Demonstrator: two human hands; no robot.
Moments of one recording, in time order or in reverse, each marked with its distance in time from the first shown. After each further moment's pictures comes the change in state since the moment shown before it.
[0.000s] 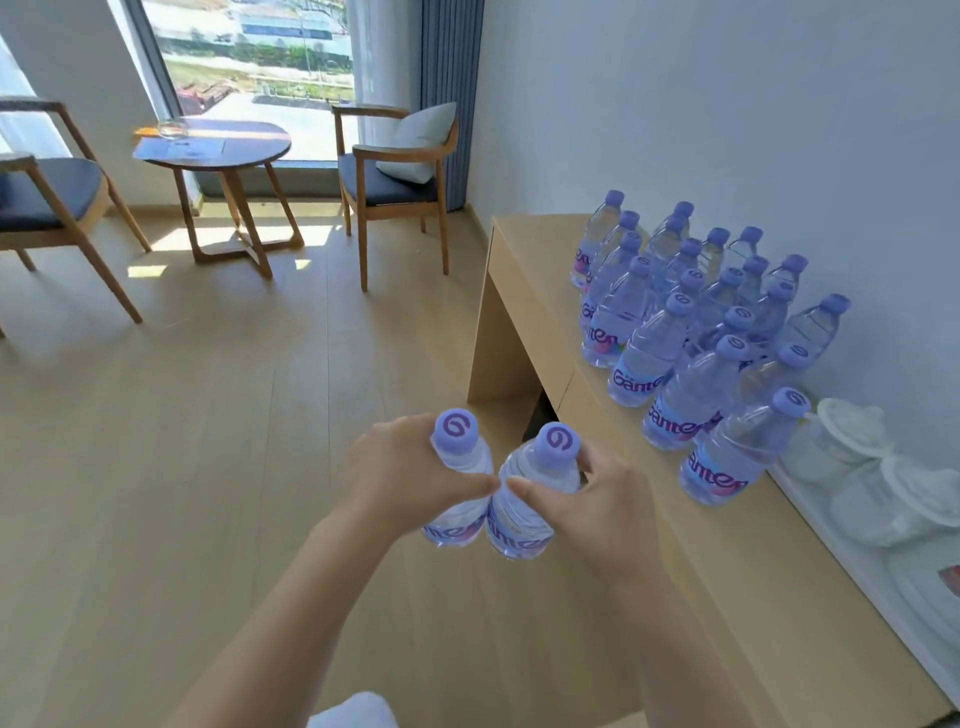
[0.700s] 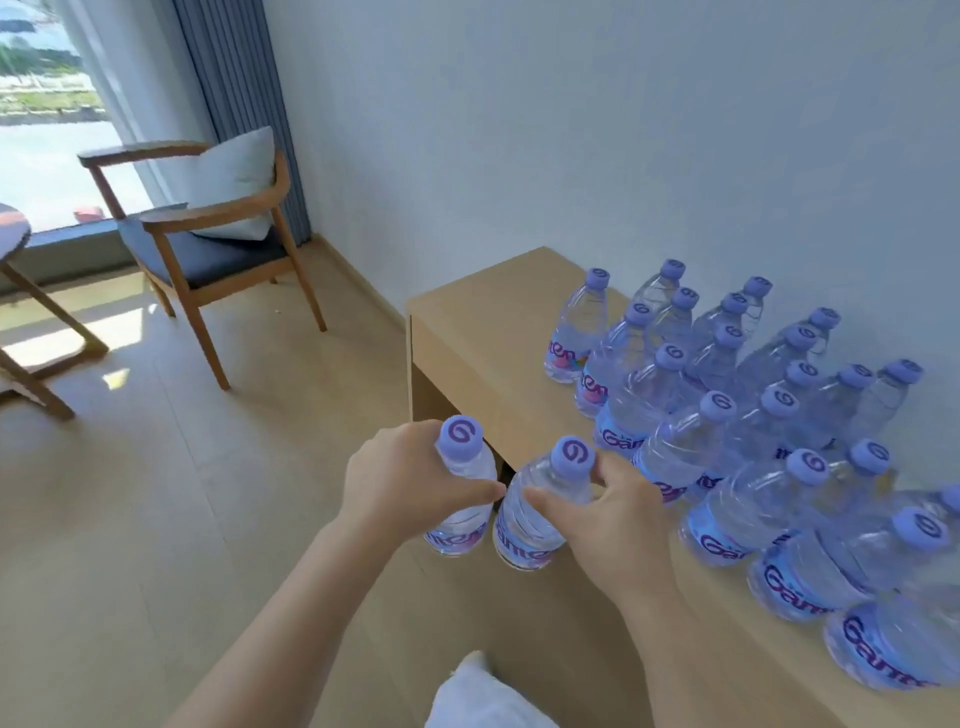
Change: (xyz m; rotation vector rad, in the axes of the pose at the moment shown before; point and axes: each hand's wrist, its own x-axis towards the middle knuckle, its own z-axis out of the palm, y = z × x) left_hand 0.411 -0.018 -0.024 0.132 -0.254 0.308; right_hand 0.316 -0.003 0.116 -0.016 0.386 0.346
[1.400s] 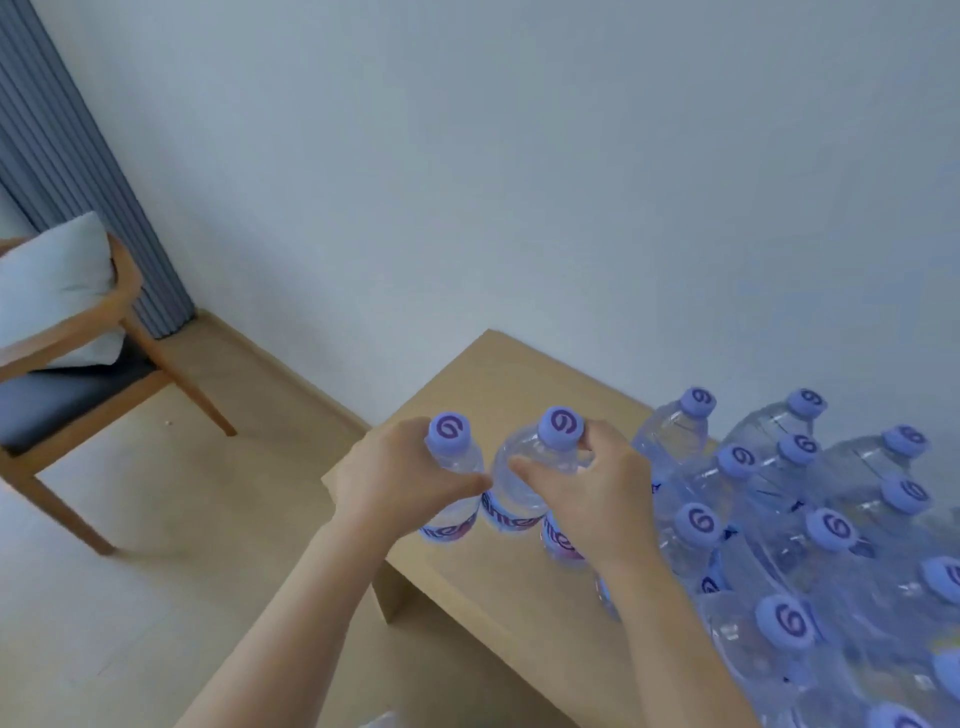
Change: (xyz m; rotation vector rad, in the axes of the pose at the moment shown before) left_hand 0.327 0.045 0.007 -0.028 -0.125 0.132; right_hand 0.298 -0.024 0.055 0.065 0.310 0.065
